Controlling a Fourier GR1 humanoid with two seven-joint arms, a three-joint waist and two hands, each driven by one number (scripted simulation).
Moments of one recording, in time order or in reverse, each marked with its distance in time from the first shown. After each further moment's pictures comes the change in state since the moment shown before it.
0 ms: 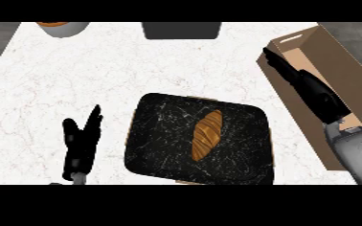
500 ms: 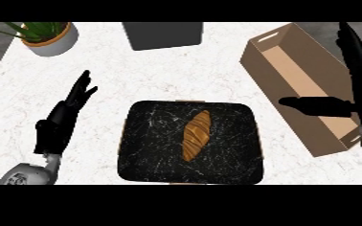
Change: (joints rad) left arm -0.124 0.194 0.002 -0.146 -0.109 -0.146 -0.169; right arm 0.081 -0.028 -0.173 -0.184 0.196 -0.398 0.180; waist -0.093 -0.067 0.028
